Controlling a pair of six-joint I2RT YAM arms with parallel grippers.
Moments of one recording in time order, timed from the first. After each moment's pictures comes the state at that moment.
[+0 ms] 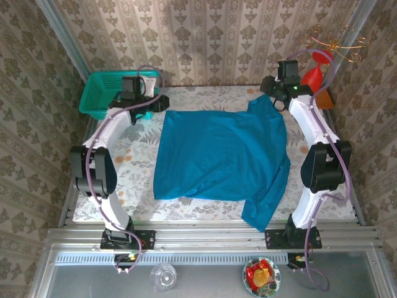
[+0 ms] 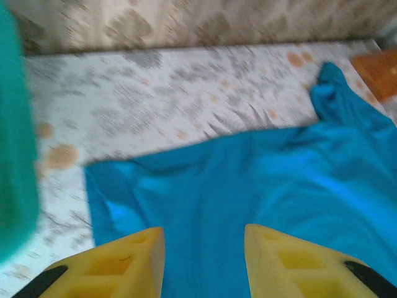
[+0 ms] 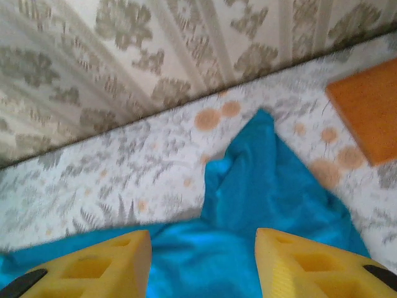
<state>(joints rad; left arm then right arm) -0.21 1.77 1.49 -0.40 0.45 -0.11 0.05 1.84 1.71 -0.55 0.04 0.40</state>
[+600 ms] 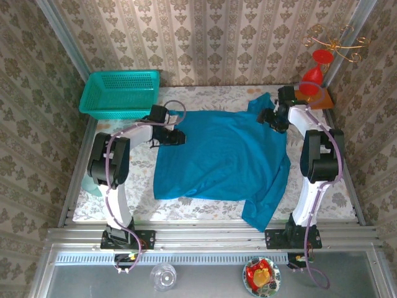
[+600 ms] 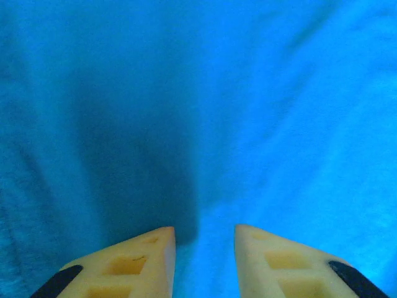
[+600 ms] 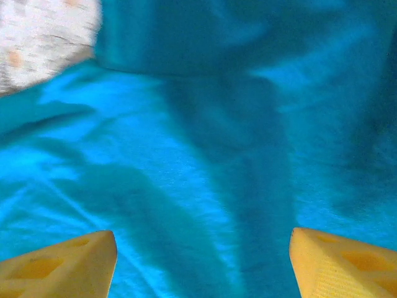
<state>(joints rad) -0.32 1.98 1.26 -0.41 0.44 -0.22 -0.09 1.99 1.46 -0.64 -0.23 0.46</state>
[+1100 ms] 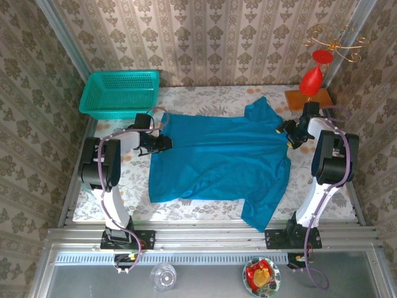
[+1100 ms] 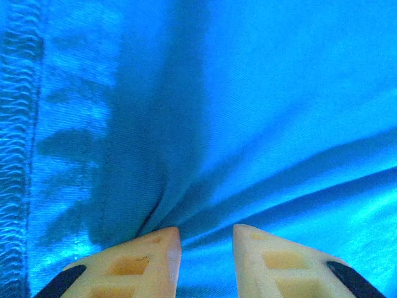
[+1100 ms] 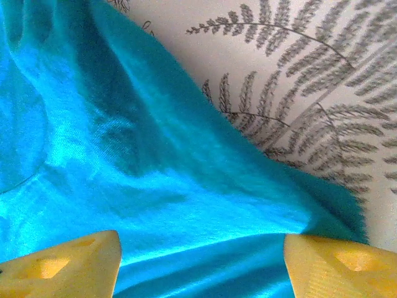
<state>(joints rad) -0.19 1.89 1.09 -0.32 0.47 -0.31 -0.26 1.93 1.29 -0.54 -0.31 0.63</state>
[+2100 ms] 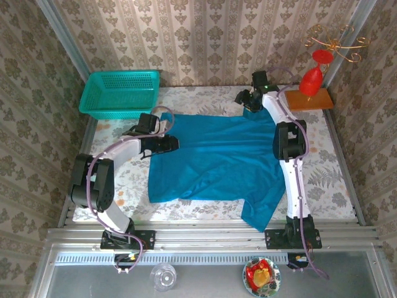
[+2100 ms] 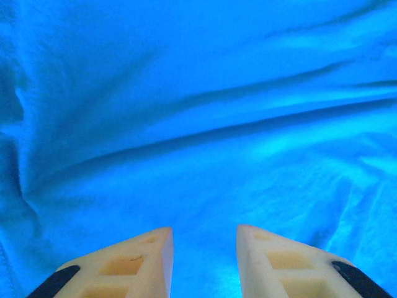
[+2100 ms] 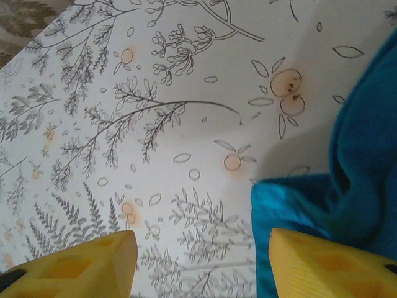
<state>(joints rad) -0.32 1.64 1.01 -0.37 0.44 -0.36 0.09 2.64 2.44 -0.77 -0.24 0.59</state>
